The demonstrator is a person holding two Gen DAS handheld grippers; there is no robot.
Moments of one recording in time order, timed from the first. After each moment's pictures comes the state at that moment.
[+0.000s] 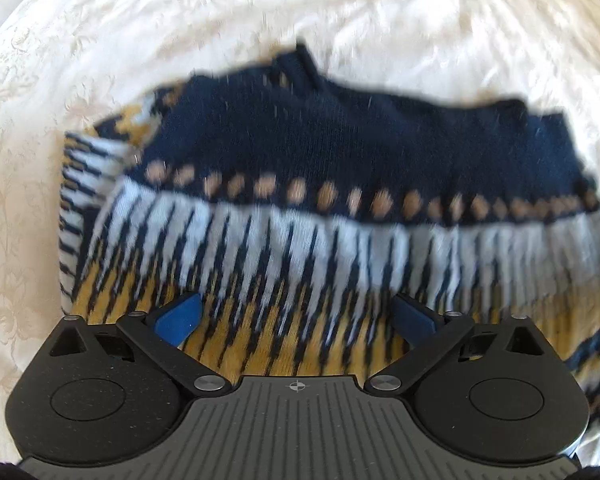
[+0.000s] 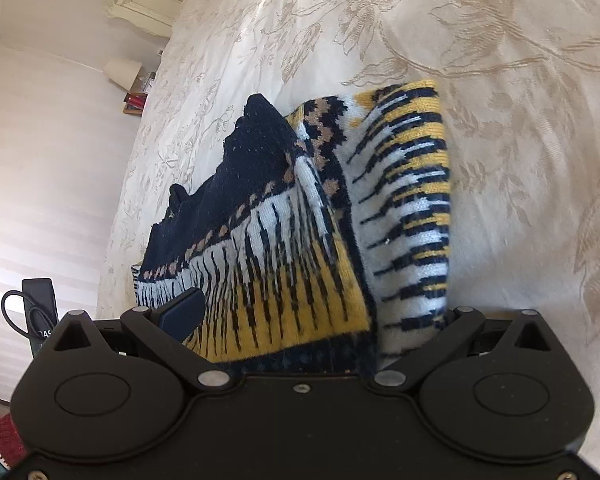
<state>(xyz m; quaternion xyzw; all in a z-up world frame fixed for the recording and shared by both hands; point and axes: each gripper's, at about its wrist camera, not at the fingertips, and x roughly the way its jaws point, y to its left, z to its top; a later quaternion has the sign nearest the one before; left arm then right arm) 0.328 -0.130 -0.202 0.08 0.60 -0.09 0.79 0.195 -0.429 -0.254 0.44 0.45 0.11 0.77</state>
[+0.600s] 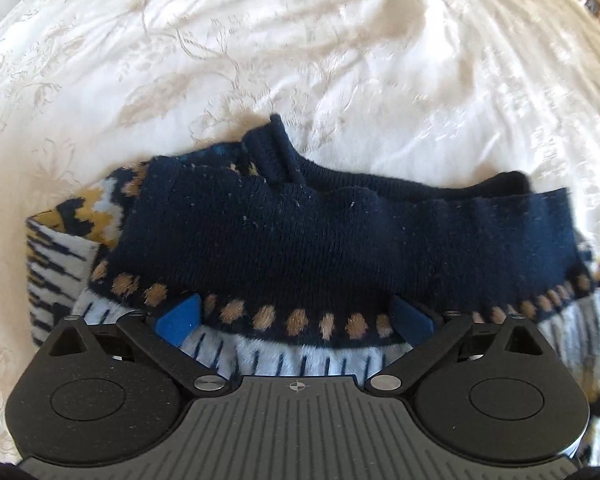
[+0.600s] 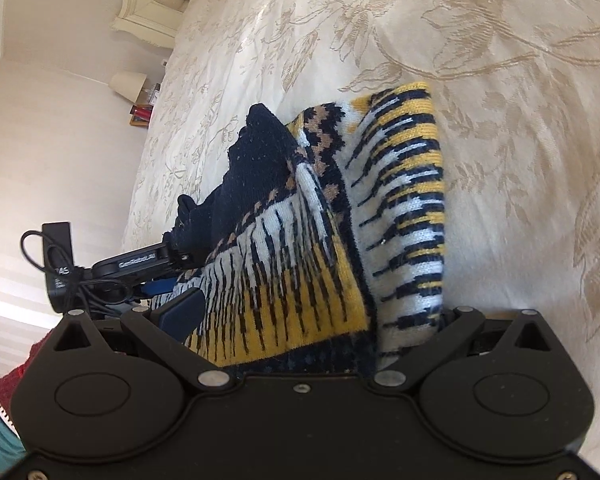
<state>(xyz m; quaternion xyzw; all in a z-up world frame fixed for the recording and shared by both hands) 0.386 -0.150 -0.201 0.07 0.59 -0.11 0.80 0.186 -0.443 -0.250 0.45 0.44 0.11 0.77</state>
